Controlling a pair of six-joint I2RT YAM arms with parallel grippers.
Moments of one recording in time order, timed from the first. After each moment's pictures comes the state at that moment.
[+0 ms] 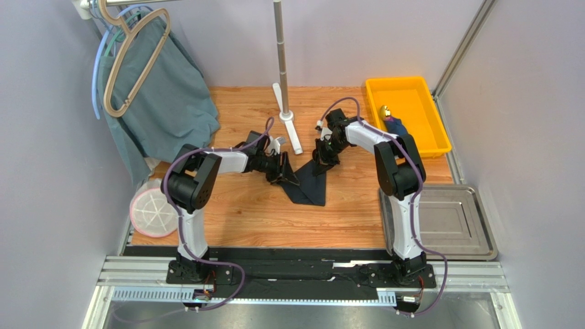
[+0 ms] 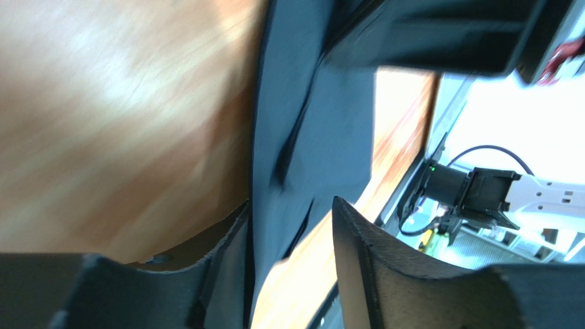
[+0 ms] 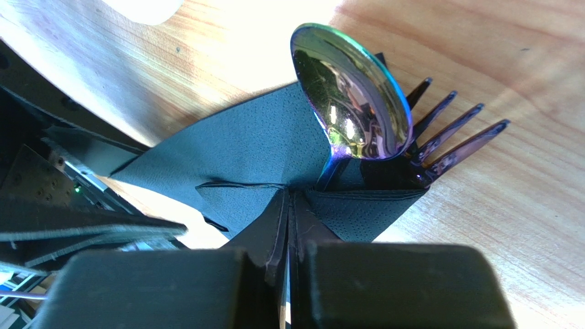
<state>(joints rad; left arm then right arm) -0.44 1.98 1.07 -0.03 0.79 -0.56 0.39 2.20 1.61 -0.75 -0.52 0.30</state>
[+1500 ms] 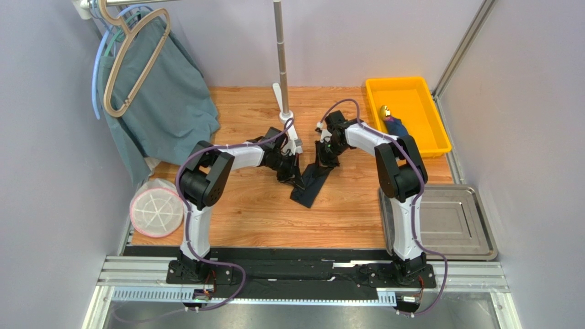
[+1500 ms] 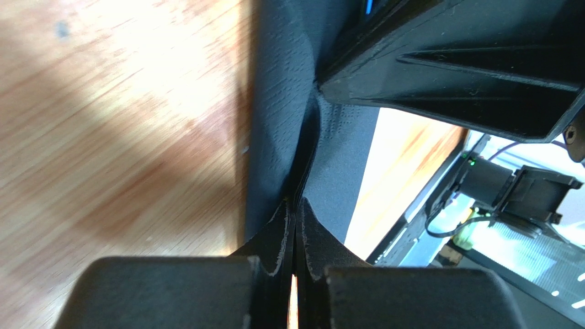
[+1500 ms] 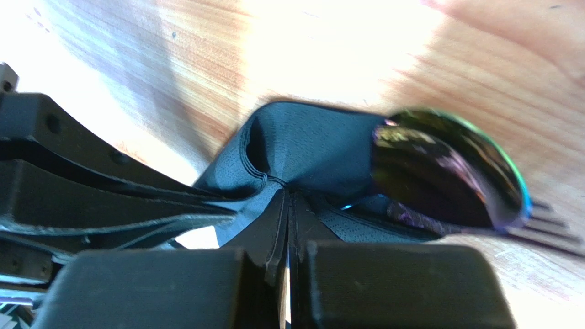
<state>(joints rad) -0.54 2.06 1.25 -0.28 0.68 -0.48 0.40 2.16 1.56 -0.73 -0.50 0.33</state>
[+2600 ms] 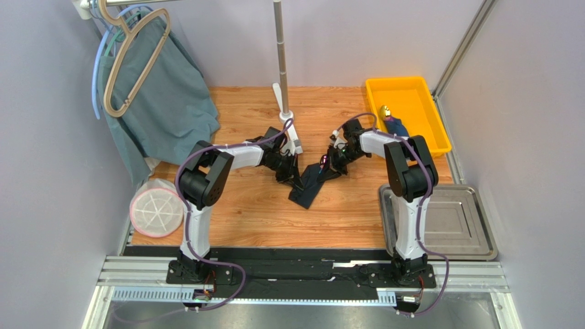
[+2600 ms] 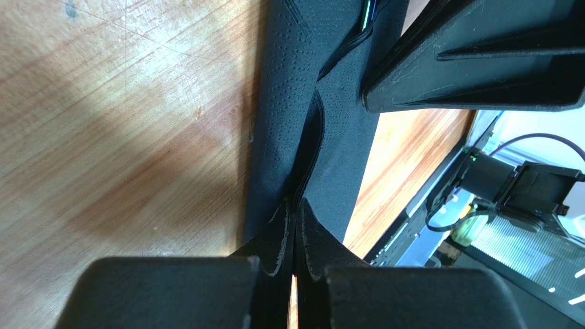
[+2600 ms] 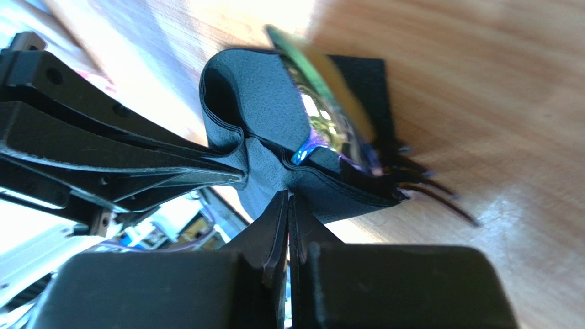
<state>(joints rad) -0.53 2.06 1.26 -0.32 0.69 -0.45 0.29 2.12 1.38 -0.62 -0.75 0.44</state>
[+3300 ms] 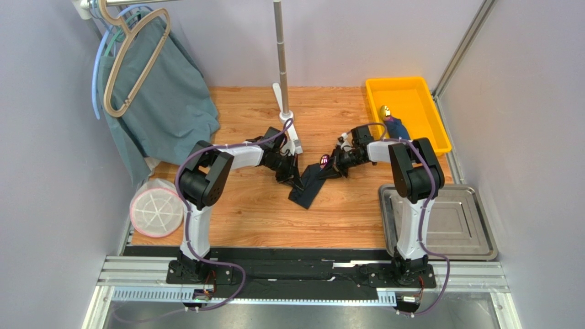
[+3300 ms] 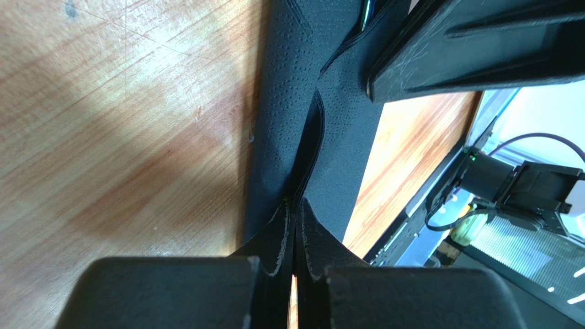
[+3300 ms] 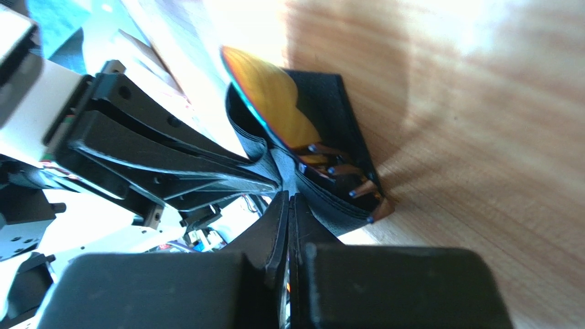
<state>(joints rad) -0.53 2.06 1.26 -0.31 0.69 -0.46 0.23 2.08 1.18 -0.25 -0.91 0.71</state>
